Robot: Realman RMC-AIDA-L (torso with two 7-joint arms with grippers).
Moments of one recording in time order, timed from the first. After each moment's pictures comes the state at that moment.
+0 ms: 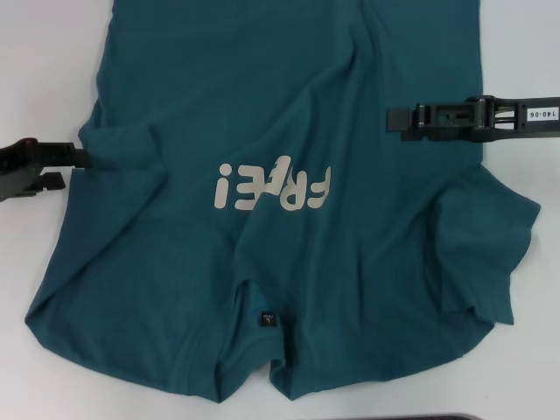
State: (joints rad) left arm -0.46 -2.06 -2.50 -0.91 -0.76 1.40 -2.60; right arm 0.55 1.99 -0.71 -0.66 -2.00 -1.67 2.19
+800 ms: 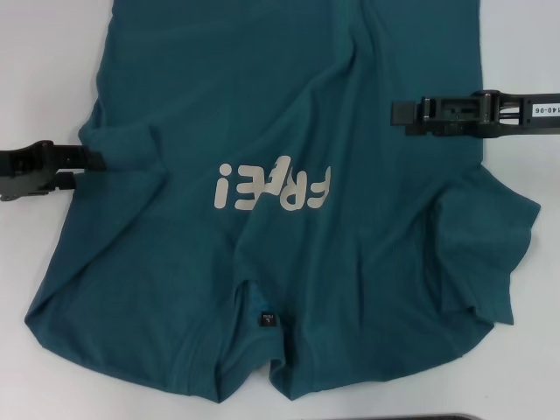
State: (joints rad) left arm -0.48 -2.06 -2.48 -0.86 -0.76 1.36 -2.55; right arm 0.54 1.99 -0.70 -0.66 -1.99 -1.67 2.19
